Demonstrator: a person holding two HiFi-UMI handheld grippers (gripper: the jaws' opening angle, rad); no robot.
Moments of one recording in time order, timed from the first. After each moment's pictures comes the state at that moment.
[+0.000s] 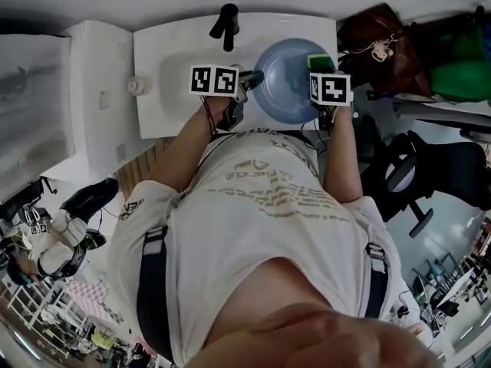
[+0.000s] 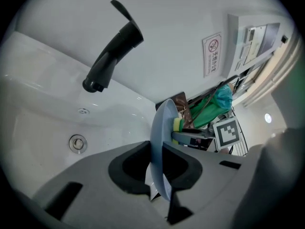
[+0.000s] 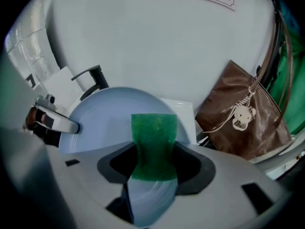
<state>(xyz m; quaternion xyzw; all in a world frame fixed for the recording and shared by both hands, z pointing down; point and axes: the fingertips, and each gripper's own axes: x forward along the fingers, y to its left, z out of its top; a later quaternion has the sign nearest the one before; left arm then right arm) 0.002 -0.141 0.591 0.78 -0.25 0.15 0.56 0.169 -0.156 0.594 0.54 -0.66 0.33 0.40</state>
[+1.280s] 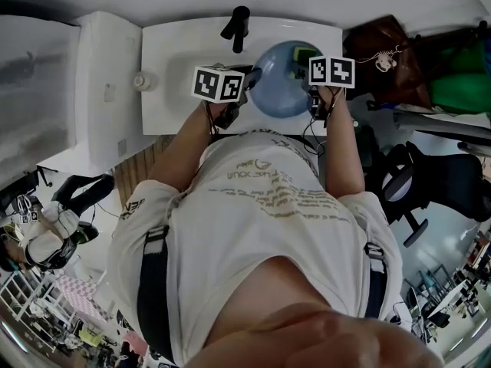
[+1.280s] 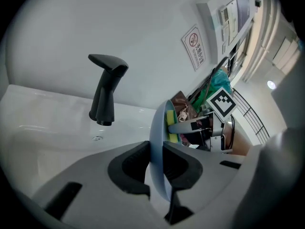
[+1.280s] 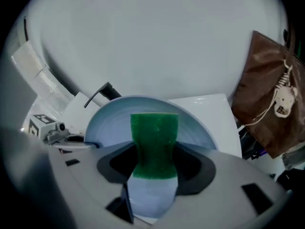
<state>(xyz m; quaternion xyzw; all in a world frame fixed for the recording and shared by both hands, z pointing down) -0.025 -0.159 0.576 0.83 -0.30 0.19 0.43 0.099 -0.189 0.597 0.45 -0.71 0.45 0.30</state>
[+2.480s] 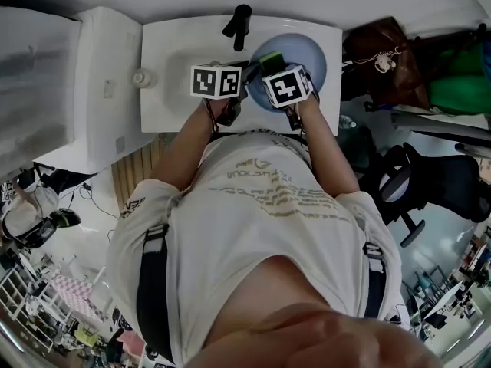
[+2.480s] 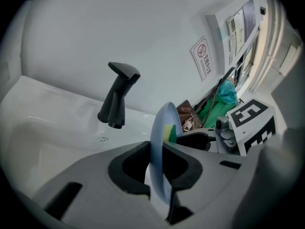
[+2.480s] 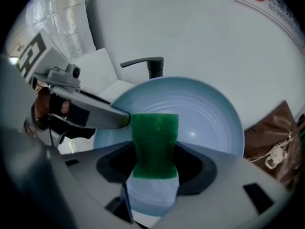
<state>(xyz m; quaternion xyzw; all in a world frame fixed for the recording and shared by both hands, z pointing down) -0.038 -0.171 0.573 0.81 -0.34 0.15 0.44 0.013 -0.164 0.586 0.40 -0.76 0.25 0.45</state>
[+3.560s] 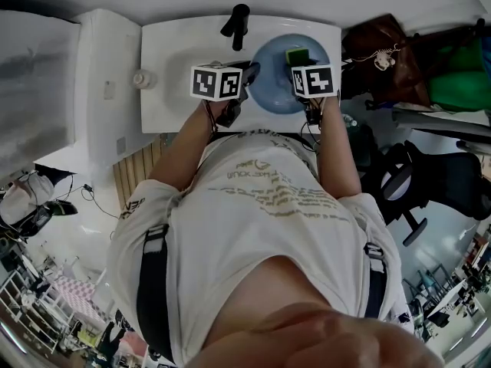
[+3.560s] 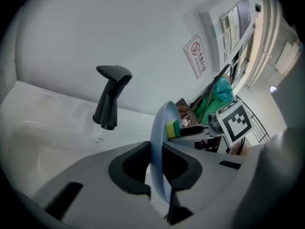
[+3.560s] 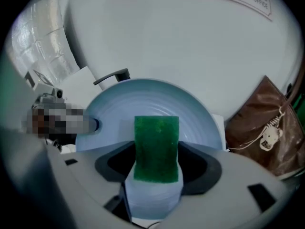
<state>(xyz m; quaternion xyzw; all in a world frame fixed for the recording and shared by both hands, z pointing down) -0.028 -0.166 0.563 0.83 -0.33 0.16 0.43 0.087 -0.177 0.582 0.47 -0.73 0.32 0.40</state>
